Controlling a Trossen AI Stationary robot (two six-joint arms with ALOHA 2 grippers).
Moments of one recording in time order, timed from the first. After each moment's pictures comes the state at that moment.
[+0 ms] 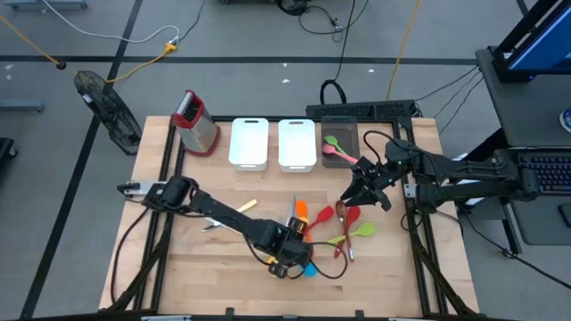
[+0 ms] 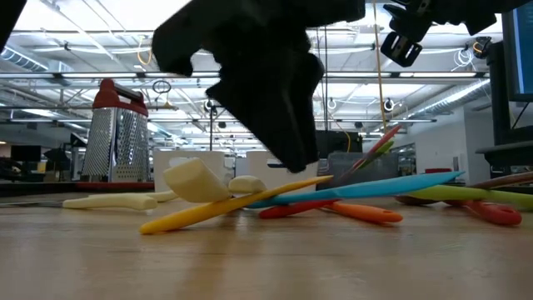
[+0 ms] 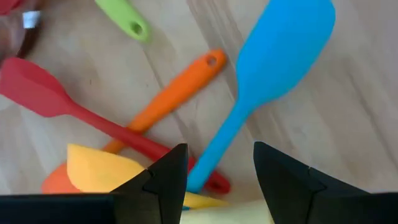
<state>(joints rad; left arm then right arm) -0.37 2.19 1.74 -0.73 -0.17 0.15 -0.18 0.84 0.64 -0.06 -0.71 0.54</state>
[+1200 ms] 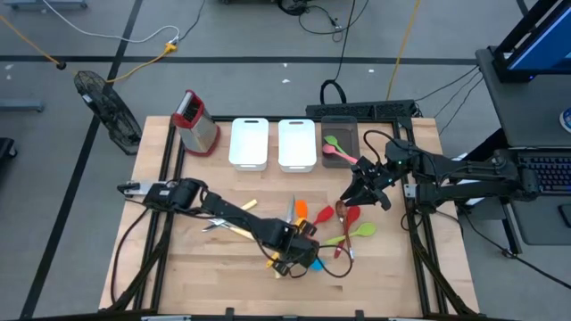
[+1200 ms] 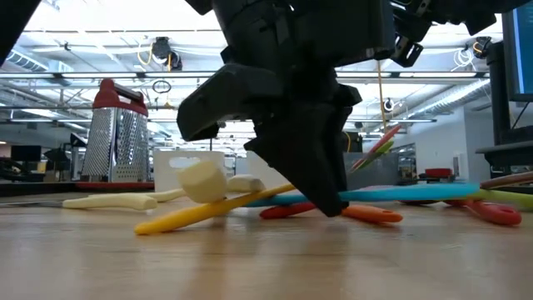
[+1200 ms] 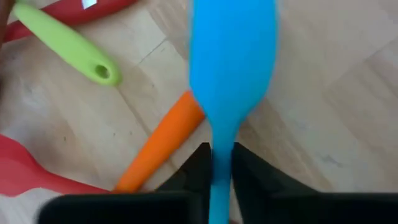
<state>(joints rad) -0.33 2.27 1.74 -0.60 -0.09 0.37 -0.18 0.84 0.64 -0.05 -0.71 0.56</state>
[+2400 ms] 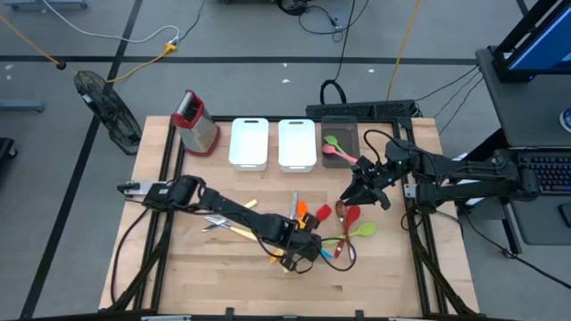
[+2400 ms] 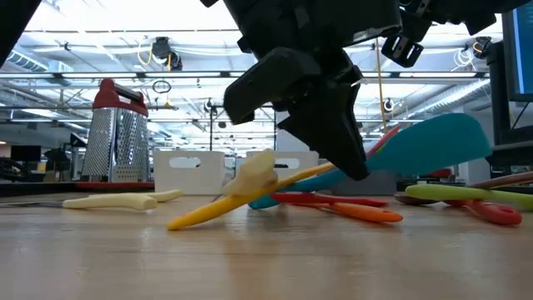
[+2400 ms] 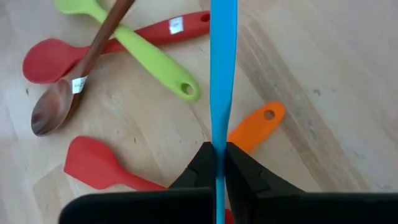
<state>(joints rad) -0.30 2.24 1.74 -0.52 -0.18 0.34 -0.18 0.84 0.64 -0.05 -0.70 0.58</state>
